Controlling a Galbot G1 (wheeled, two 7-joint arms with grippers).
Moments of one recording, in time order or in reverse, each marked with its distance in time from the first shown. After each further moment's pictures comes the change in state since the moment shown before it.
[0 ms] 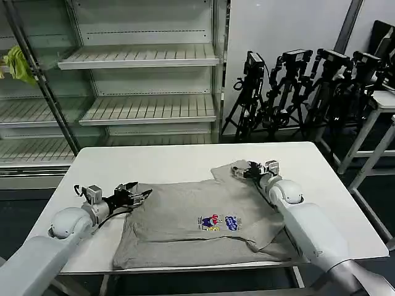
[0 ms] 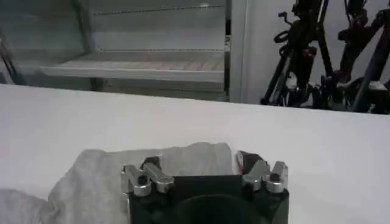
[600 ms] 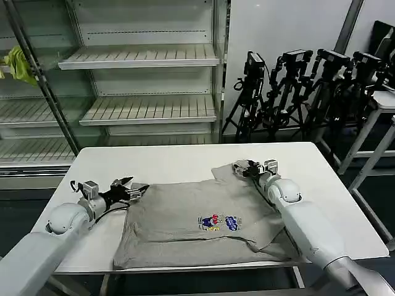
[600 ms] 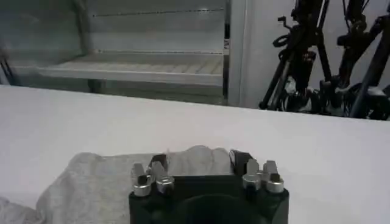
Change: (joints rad) left arm -0.030 0.005 -0.002 0.033 0.014 -0.005 0.002; right arm 0.002 0.006 0.007 -0.025 -0.018 0.010 -0.007
